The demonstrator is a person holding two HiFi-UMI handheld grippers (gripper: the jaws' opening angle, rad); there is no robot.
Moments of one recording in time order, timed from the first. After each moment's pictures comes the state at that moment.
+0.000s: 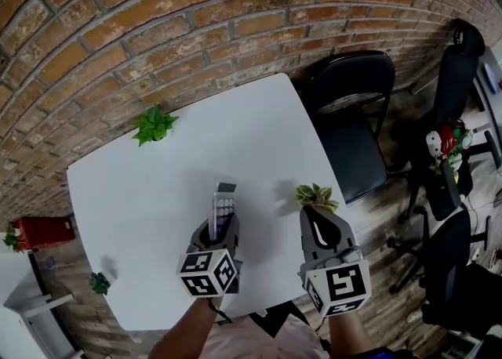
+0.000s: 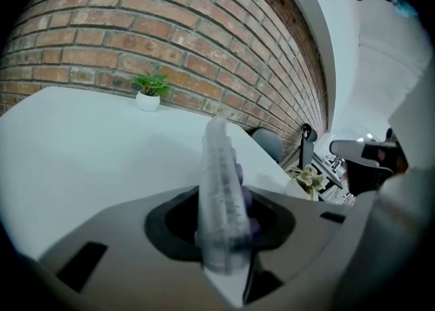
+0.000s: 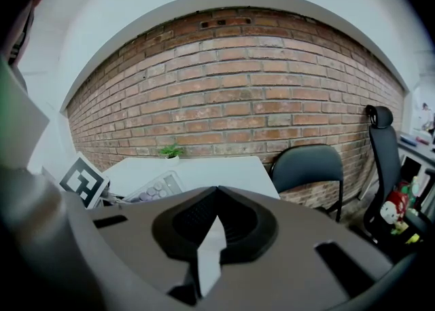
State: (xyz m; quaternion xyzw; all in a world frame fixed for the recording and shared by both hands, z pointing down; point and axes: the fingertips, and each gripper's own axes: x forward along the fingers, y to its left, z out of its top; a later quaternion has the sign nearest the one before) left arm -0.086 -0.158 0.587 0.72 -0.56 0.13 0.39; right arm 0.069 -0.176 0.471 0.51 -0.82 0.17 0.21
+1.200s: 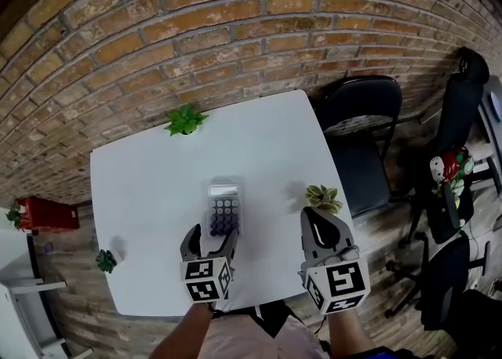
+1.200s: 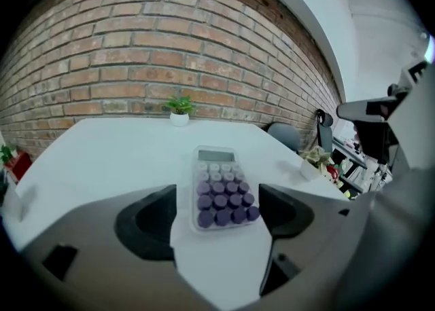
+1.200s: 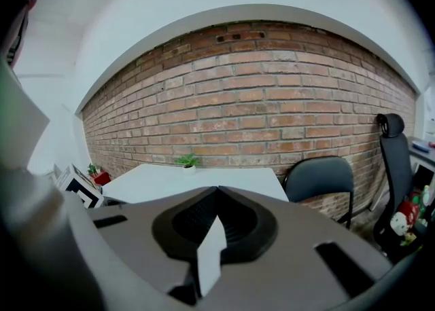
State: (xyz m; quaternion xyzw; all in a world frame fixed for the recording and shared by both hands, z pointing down) left arm -0.140 -0.099 0.572 0.69 -0.63 0.19 0.31; right arm 0.047 -0.151 0.440 0.48 -0.85 0.14 0.19
